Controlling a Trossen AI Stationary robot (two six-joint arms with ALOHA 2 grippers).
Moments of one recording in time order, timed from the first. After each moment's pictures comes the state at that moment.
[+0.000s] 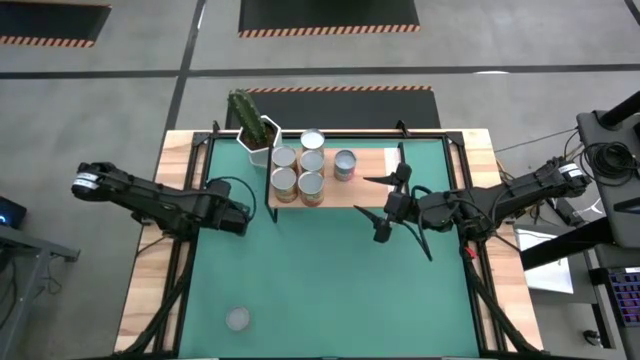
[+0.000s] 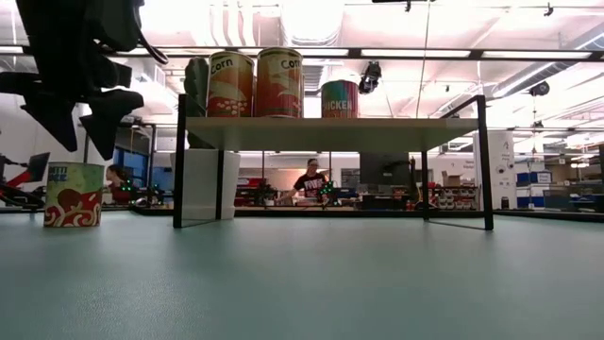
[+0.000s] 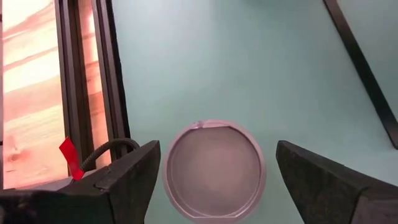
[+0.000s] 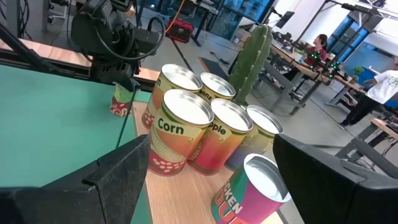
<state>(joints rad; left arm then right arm) -0.17 1.15 0.76 -1.31 -0.54 -1.51 0.28 1.15 0.93 0.00 0.67 -0.26</state>
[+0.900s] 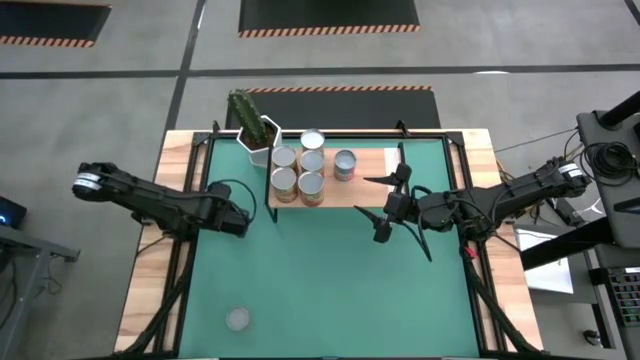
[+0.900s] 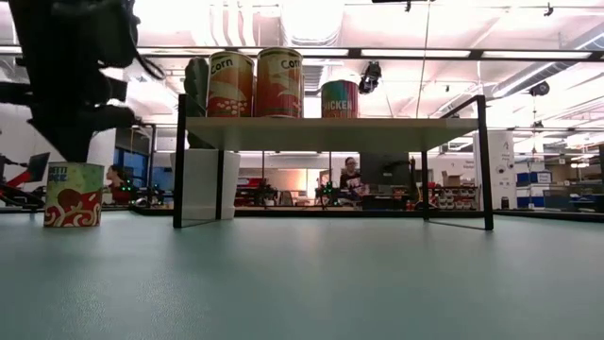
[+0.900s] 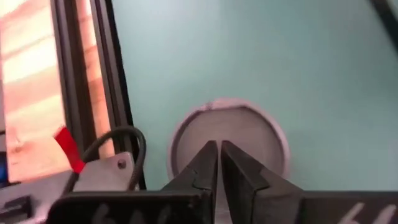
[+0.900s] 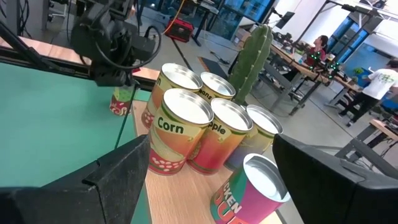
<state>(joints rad) -0.17 1.17 0.70 -1.27 -0.50 -1.48 0.28 1.15 0.93 -0.01 0.67 -0.27</state>
